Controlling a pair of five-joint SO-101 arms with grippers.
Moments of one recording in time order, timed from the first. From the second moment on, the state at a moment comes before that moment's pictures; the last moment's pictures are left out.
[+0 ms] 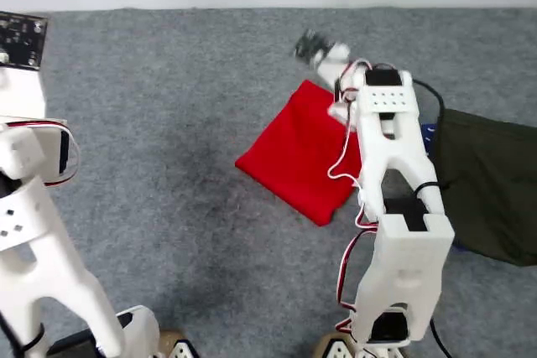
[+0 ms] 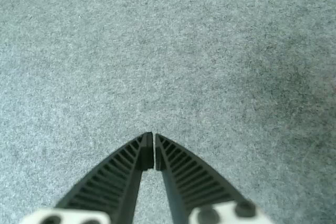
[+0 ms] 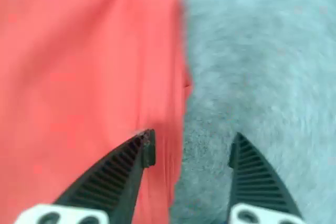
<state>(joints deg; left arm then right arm) -25.7 -23.9 -8.9 99.4 -16.4 -4.4 28.6 -21.3 61.7 41.7</state>
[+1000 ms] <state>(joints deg) -25.7 -23.9 -7.1 99.4 -16.4 -12.8 38.7 -28.4 79.7 -38.5</state>
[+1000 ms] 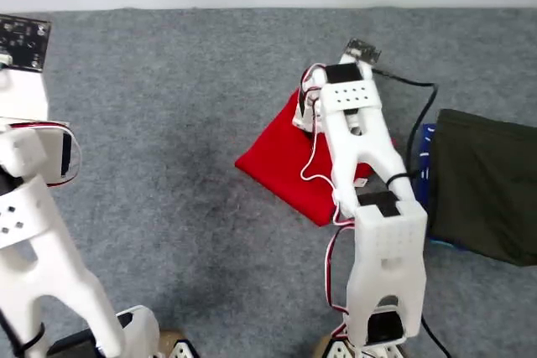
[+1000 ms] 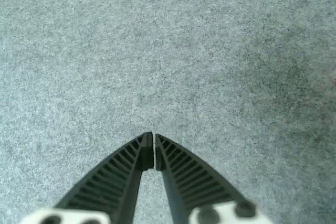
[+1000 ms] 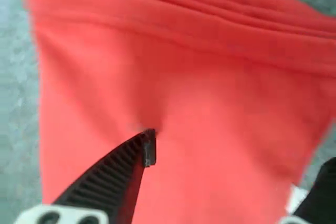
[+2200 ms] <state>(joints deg) -25.7 -23.9 -7.1 99.4 -16.4 -3.4 25.1 -35.1 96.9 -12.4</state>
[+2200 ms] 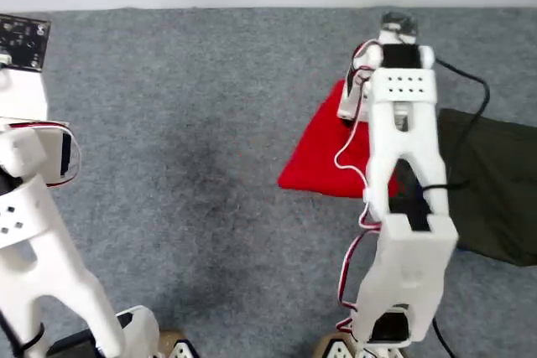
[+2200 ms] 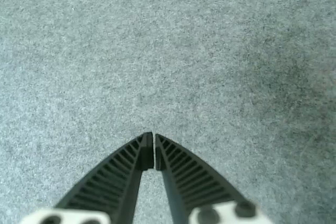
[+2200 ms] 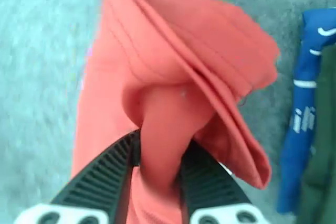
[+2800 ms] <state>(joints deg) -25.7 -23.9 -5.3 99.4 -16.4 21.0 7.8 -33.9 100.5 12.6</state>
